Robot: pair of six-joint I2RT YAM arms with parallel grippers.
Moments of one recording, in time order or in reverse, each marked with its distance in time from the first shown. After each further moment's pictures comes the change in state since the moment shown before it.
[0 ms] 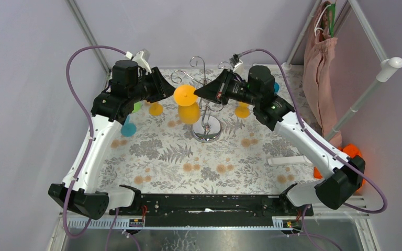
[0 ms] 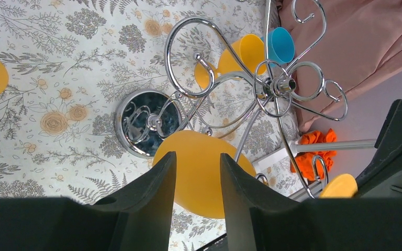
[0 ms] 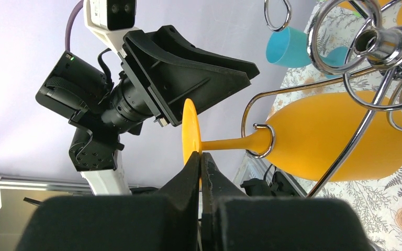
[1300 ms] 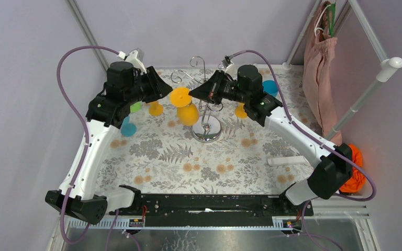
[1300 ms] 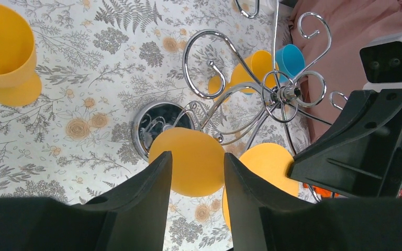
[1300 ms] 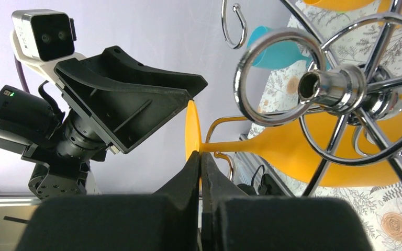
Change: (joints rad) left arm 0.000 -0.044 0.001 -0.011 -0.082 0.023; right arm 0.011 0.114 0.013 0.038 0.010 -0.006
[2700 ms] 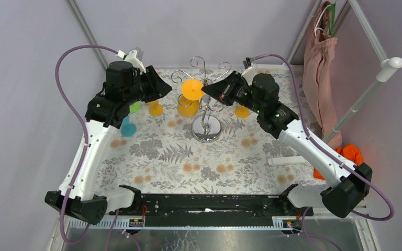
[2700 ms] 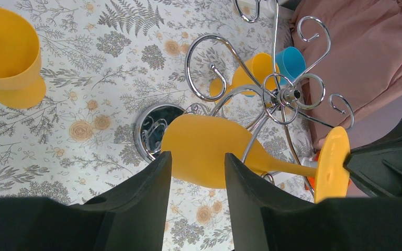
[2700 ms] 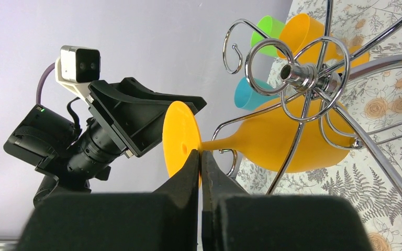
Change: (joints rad) left arm 0.000 0.000 0.016 -0.008 -0.014 0.008; right arm 0.007 -0.198 -0.115 -0.006 0.261 -0.042
